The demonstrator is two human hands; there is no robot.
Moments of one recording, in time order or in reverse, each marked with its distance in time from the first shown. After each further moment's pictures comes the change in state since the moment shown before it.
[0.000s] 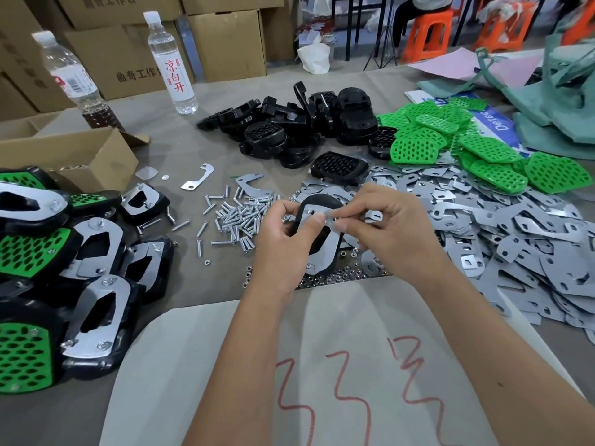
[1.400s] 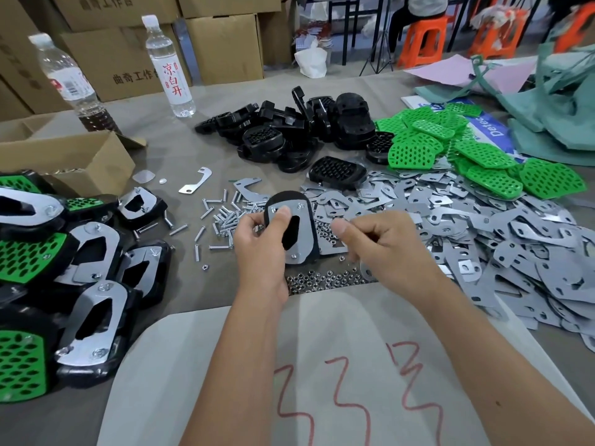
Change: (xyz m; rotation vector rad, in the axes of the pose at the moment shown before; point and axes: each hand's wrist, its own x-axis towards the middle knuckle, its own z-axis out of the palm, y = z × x) left_hand 0.008 0.005 -0.003 -0.304 0.301 -0.186; right_hand -0.015 -0.011 0.006 -0.091 -0.066 0.079
